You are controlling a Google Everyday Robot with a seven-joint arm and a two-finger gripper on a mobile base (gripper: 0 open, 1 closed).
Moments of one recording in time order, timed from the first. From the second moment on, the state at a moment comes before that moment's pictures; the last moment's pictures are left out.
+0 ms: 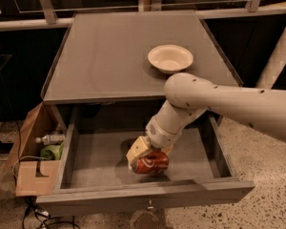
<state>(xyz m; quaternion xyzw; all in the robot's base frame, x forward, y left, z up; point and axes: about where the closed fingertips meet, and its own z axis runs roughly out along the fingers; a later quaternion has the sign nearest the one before) 0.474 -0.023 0.662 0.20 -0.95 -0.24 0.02</state>
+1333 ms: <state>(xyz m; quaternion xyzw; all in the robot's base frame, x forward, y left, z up) 0.471 -0.008 0.660 0.28 -0.88 -0.37 0.08</state>
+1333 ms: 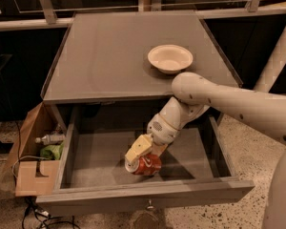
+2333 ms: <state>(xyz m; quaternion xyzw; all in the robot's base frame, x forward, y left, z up) 0.457 -0.031 0.661 0.14 -0.95 -0.27 0.01</state>
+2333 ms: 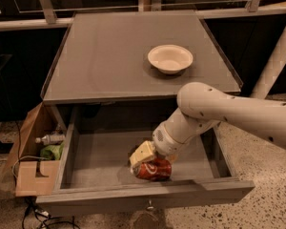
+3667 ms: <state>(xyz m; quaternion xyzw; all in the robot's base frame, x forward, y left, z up) 0.483 -0.029 0.665 0.06 -0.98 -0.21 -0.03</state>
